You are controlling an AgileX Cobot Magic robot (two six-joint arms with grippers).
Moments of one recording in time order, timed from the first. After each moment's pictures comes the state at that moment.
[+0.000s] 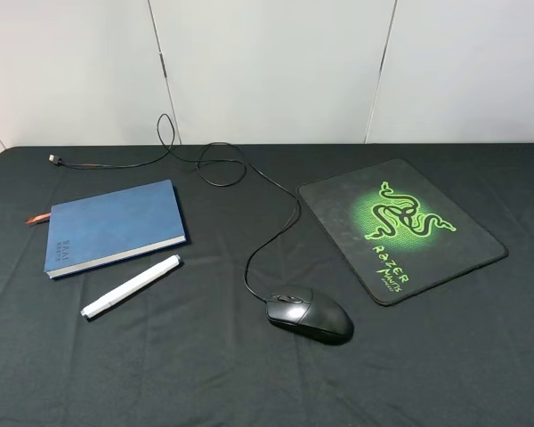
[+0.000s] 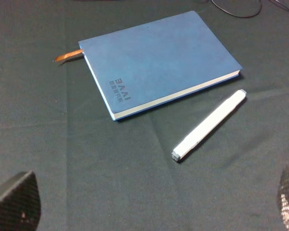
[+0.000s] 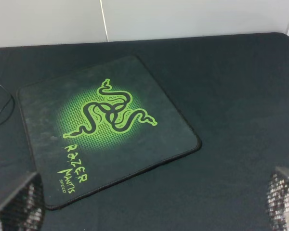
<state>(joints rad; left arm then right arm) -0.01 0.00 -0.48 -0.04 1.06 0.04 0.01 -0.01 -0.49 0.01 1.02 0.04</state>
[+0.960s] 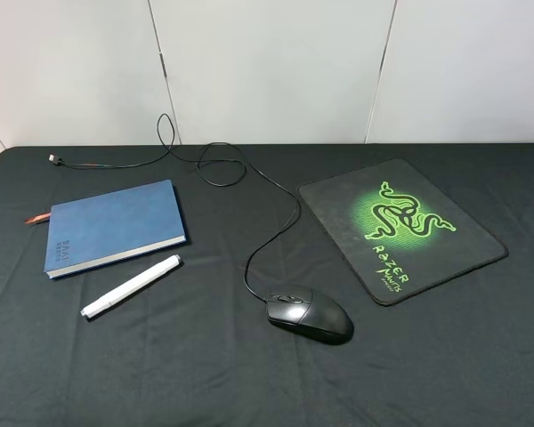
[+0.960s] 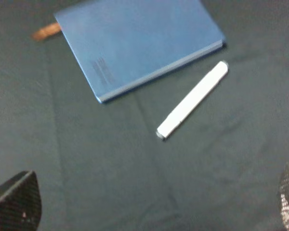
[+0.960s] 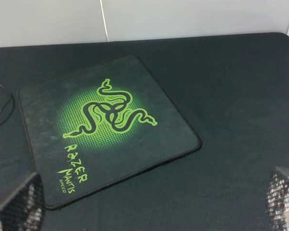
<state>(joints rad) -0.01 0.66 -0.83 -0.11 1.17 0.14 0.01 -0.01 -0.49 0.01 1.02 0.04</state>
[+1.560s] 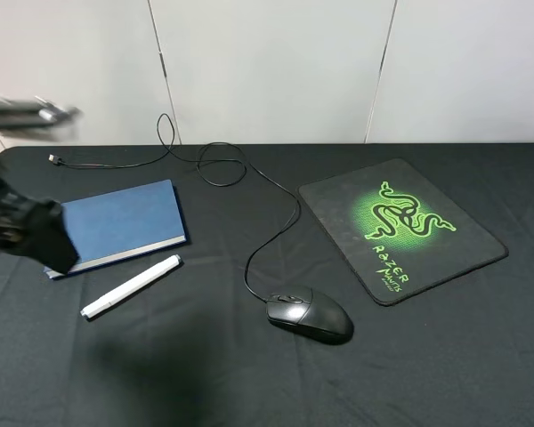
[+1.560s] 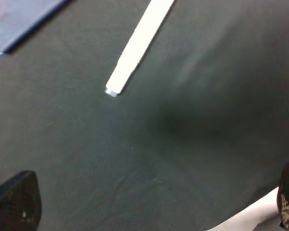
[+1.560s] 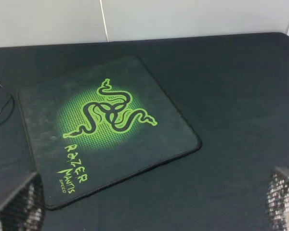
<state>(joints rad) -0.23 1.29 -0.83 -0.12 1.00 0.19 0.01 -0.01 -0.49 0.01 1.02 0.04</state>
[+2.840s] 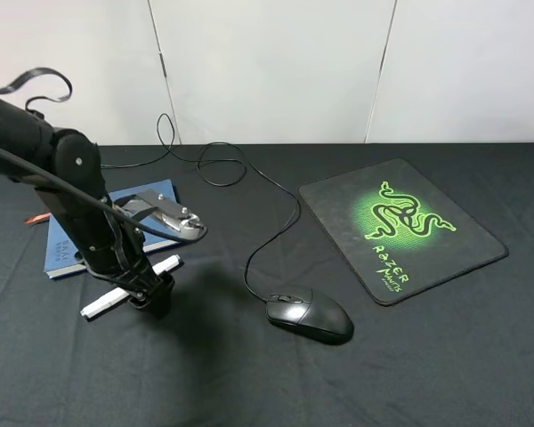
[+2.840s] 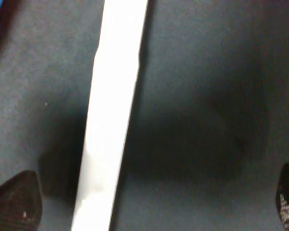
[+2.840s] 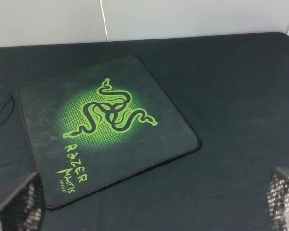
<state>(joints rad) -0.44 1.83 -0.81 -0.09 0.52 0.34 0.01 -0.01 -0.49 0.01 1.02 0.04</state>
